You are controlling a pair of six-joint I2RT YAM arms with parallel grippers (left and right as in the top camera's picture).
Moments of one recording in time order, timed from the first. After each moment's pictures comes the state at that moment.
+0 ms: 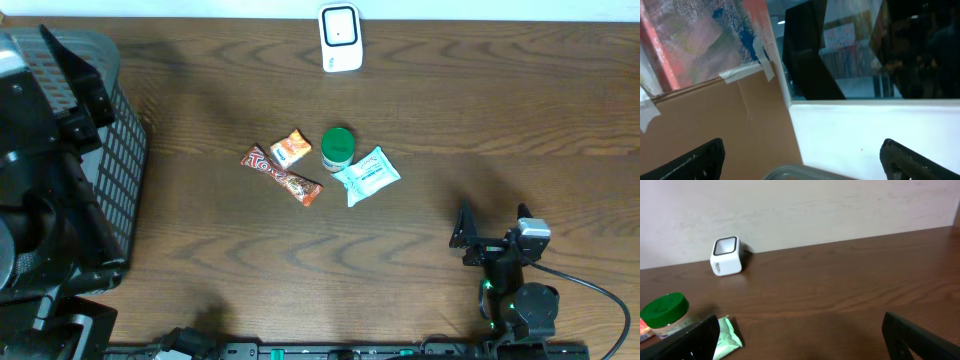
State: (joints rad) left arm -0.32 0.95 1.58 -0.38 -0.81 0.40; right arm 0.06 0.01 0.01 -0.07 0.06 0.18
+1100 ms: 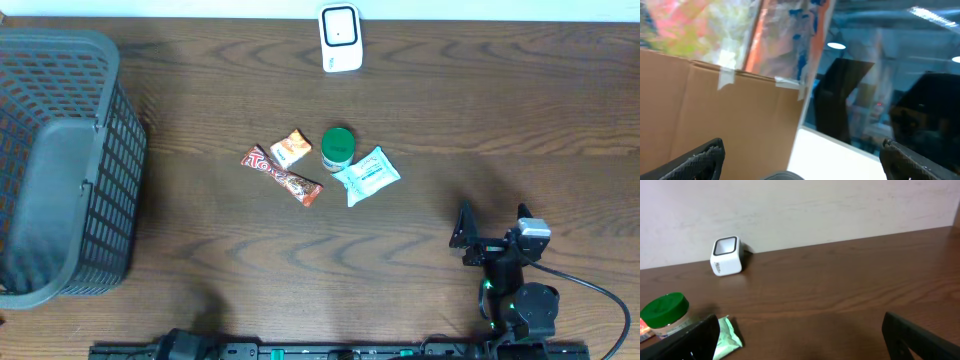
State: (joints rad) left arm -0.28 0.40 1.39 -0.39 -0.81 0.17; right arm 0.06 0.01 0.01 -0.07 0.06 0.18
